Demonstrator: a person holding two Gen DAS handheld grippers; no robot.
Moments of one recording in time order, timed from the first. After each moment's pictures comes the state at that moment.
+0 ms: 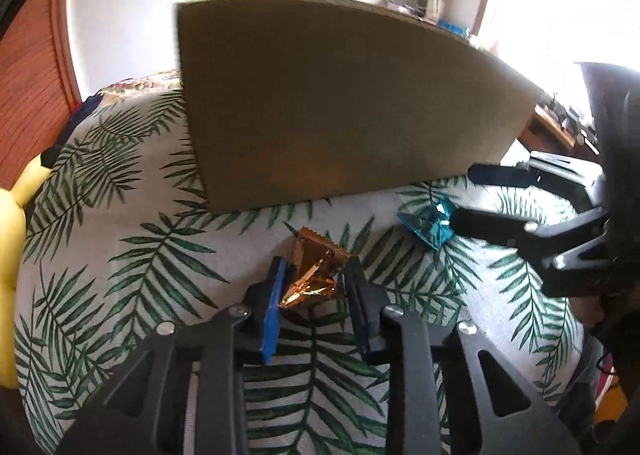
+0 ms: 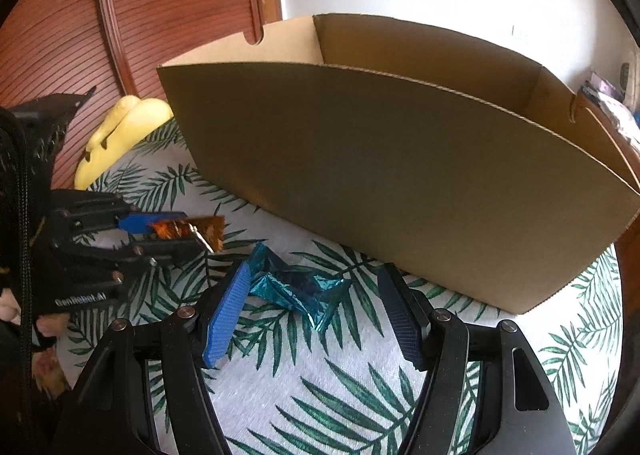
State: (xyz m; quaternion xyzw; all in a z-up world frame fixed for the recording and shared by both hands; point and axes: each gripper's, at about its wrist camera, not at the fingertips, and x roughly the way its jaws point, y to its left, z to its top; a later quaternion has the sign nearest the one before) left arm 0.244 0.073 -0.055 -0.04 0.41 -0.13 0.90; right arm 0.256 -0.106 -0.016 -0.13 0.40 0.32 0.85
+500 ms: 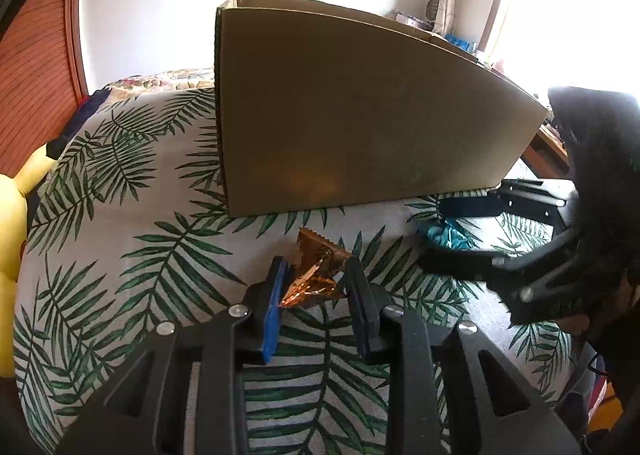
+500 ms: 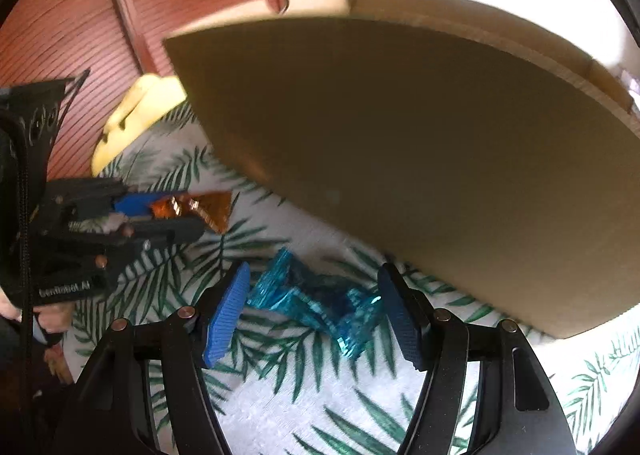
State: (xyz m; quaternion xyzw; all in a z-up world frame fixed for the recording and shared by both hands) left arm 0.244 0.084 -0.055 -0.06 0.41 -0.12 0.90; right arm 0.273 -0.085 -0.032 -0.13 0.44 0.37 0.81
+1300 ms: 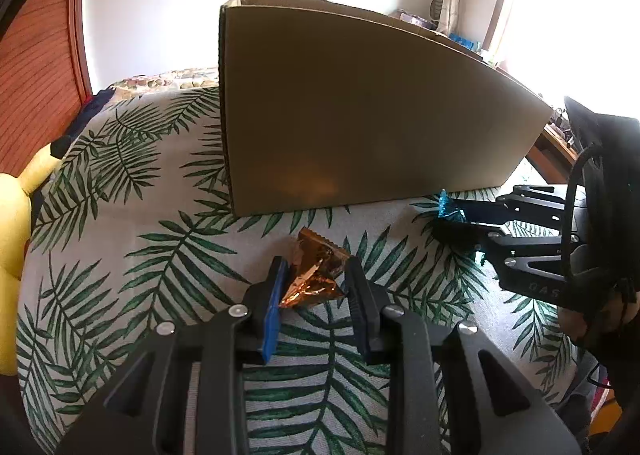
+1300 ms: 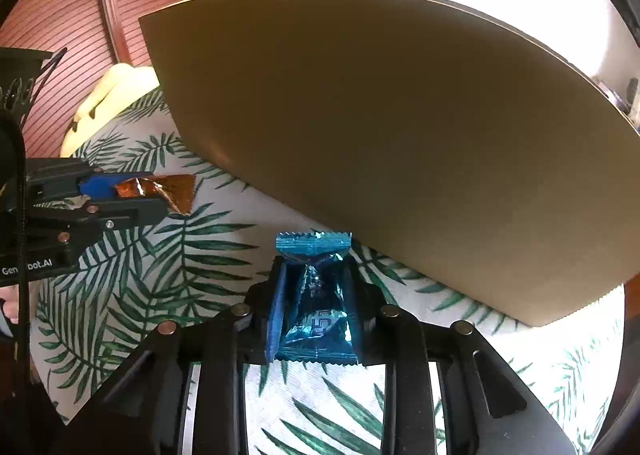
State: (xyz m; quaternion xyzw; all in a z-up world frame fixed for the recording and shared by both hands) left arm 0.243 0.077 -0.054 -0.05 0.41 -0.11 0.91; right arm 0.269 -0.089 -0.038 -0.17 0.42 0.31 0.84
